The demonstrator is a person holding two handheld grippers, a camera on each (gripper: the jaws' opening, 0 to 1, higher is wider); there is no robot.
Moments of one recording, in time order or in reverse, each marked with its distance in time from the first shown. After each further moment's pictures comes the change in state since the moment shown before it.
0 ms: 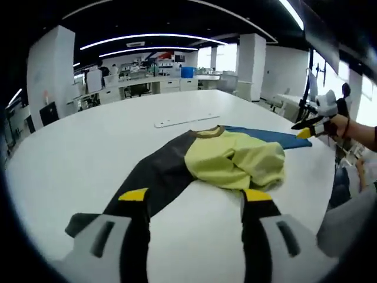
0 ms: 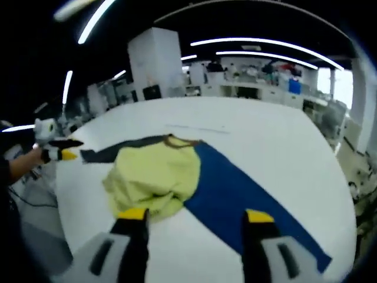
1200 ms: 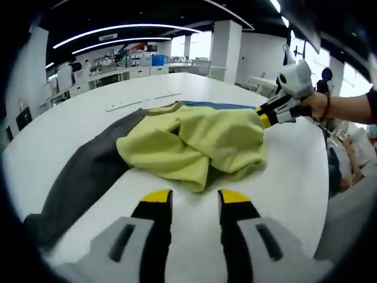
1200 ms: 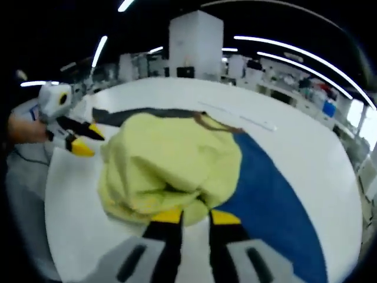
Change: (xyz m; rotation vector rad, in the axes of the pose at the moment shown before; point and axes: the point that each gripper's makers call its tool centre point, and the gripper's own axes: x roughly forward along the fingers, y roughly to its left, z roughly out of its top) left arm 0.071 -0.075 -0.053 0.083 0.085 -0.162; right arm 0.074 0.031 -0.027 -0.264 0.098 0.111
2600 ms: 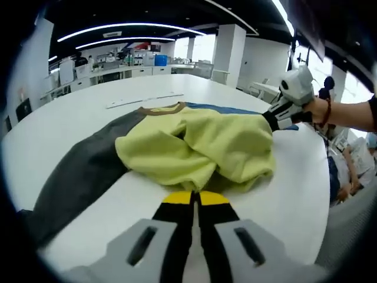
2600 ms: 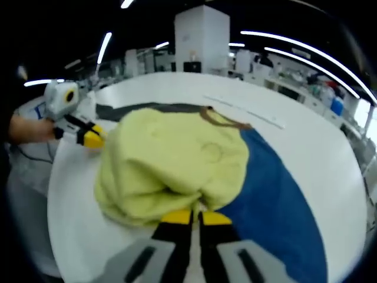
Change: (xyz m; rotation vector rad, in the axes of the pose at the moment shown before) left arm 0.007 0.006 0.008 -0.078 -0.032 0.004; right arm 0.001 0.004 0.000 0.013 0.027 0.046
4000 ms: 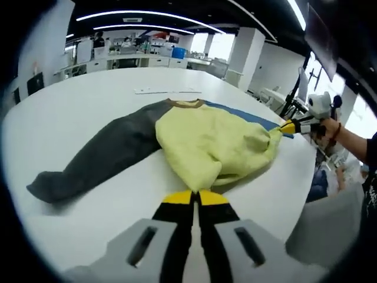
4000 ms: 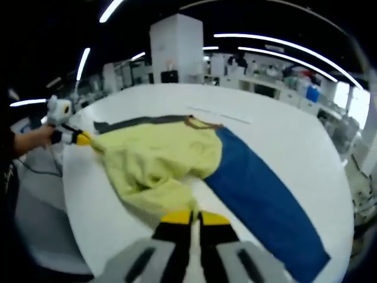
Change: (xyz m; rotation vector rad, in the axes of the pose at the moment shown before) left arm -0.090 0.029 -0.020 -0.147 0.063 0.034; right arm -0.093 0.013 -0.023 0.142 -0.047 -0.118
